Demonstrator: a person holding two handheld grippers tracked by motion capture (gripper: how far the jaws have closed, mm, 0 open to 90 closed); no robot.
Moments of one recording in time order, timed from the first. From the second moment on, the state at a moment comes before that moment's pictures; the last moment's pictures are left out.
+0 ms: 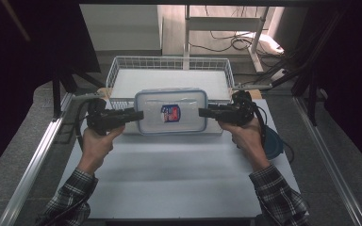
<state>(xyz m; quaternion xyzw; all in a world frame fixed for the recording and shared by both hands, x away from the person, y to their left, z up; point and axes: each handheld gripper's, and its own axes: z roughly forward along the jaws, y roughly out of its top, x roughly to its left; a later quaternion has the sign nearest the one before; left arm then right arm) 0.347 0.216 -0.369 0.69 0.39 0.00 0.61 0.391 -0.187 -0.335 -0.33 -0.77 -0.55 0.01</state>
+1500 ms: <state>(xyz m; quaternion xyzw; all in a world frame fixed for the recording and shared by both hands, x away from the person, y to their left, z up) 0.440 0.216 -0.328 0.70 0.42 0.04 0.58 0.477 -0.166 -0.302 -0.39 -0.74 -0.54 -0.02</state>
